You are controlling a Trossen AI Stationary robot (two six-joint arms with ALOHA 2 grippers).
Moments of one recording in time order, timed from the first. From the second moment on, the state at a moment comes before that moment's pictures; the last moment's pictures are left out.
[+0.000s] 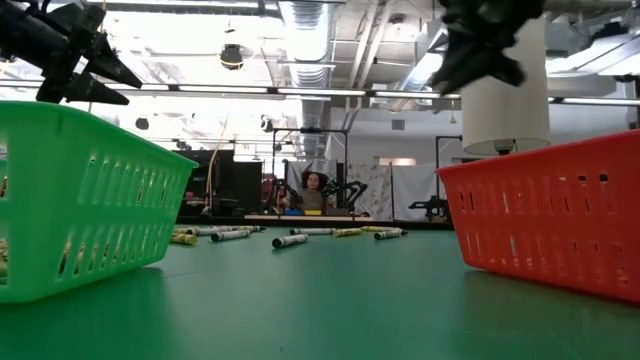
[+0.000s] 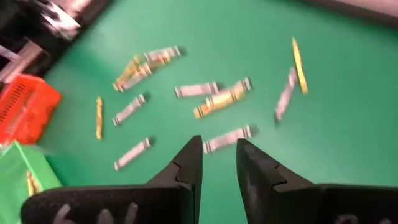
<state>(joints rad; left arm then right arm) 0.00 0.07 0.45 -0.65 -0.77 -0.55 0.00 1.06 0.99 -0.67 0.35 0.82</state>
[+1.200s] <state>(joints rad) 0.00 0.07 0.45 -0.65 -0.77 -0.55 -0.16 1.86 1.58 -0.40 0.05 -0.27</state>
